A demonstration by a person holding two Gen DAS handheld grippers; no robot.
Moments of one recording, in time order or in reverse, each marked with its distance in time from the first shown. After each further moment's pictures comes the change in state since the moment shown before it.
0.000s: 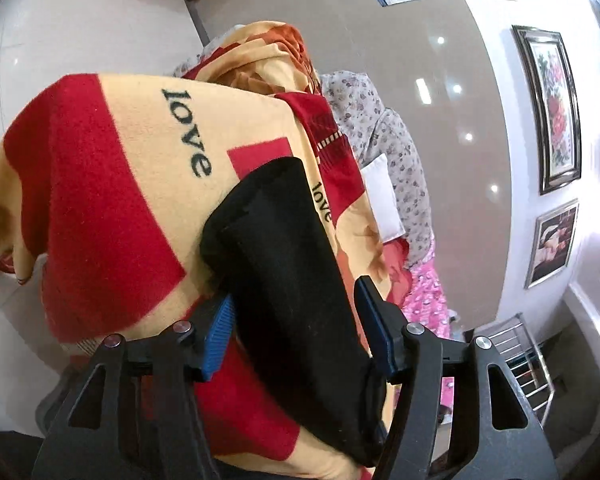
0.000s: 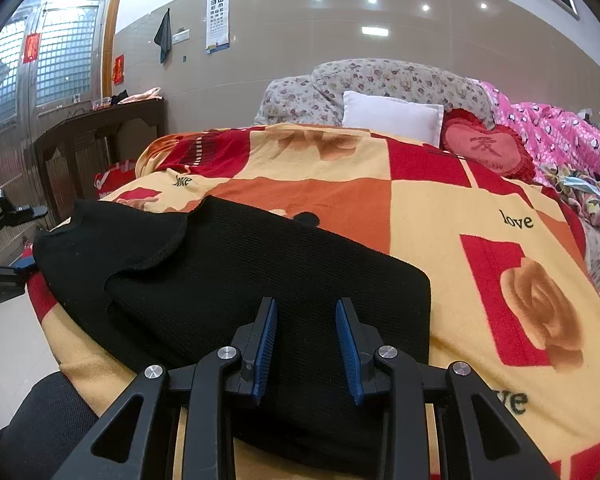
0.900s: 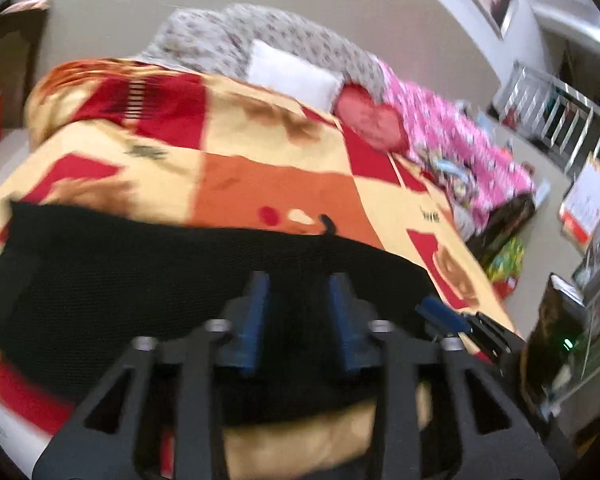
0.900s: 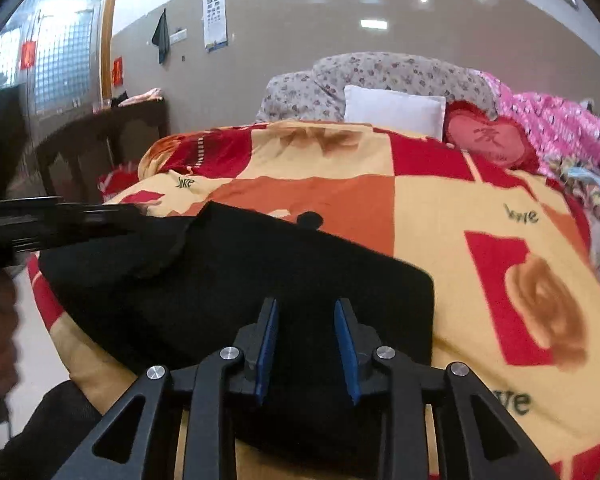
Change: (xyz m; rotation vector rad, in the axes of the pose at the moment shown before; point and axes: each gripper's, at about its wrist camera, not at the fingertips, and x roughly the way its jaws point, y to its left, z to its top) left arm 0.074 -0.134 -0.107 0.822 0.249 0.100; right arm -0.004 -0.003 0.005 0.012 0.005 0.017
